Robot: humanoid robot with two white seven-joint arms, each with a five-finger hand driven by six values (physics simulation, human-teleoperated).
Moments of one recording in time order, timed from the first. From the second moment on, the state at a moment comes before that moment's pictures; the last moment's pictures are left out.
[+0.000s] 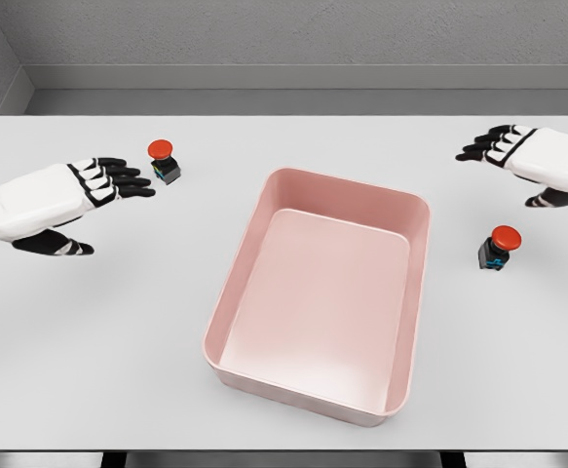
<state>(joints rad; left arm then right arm) -0.56 1.19 -0.82 -1.67 -0.27 -0.61 0.05 -0.78 -1.08 0.92 -1.33 0.43 -0.61 0.07</state>
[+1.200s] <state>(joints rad) -1.04 0.68 -1.15 -1.19 -0.35 -0.28 -0.32 -0.65 -1.19 0.91 -1.41 0.53 -0.61 0.06</state>
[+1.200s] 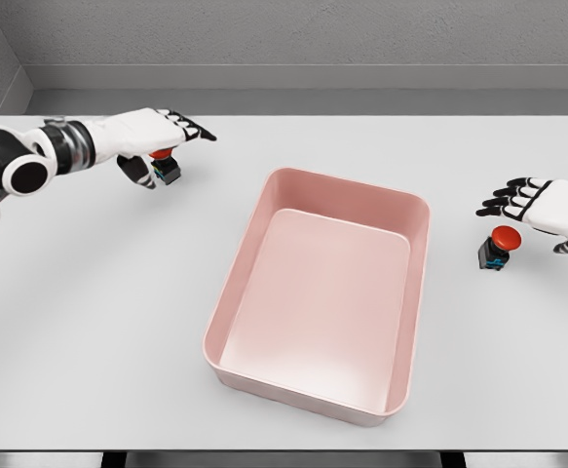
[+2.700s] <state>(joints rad) -1.07 0.59 -1.19 -1.04 -0.47 -0.21 -0.32 -0.62 -1.10 0.91 -1.40 0.57 -0.61 0.07</state>
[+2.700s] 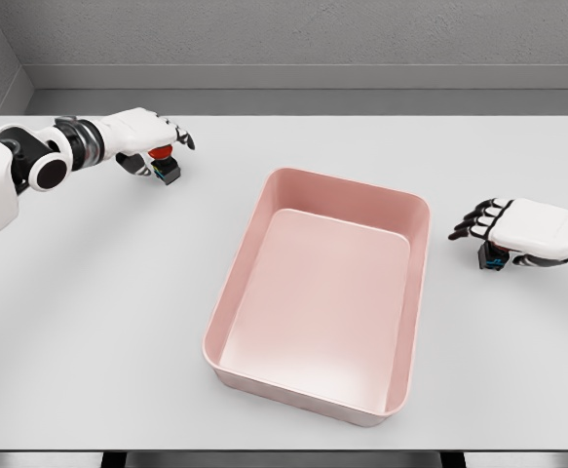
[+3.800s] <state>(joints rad) -1.07 0.59 -1.20 -1.01 -0.48 -0.21 -0.32 -0.62 -1.10 0.85 -1.40 0.64 -0.61 0.06</state>
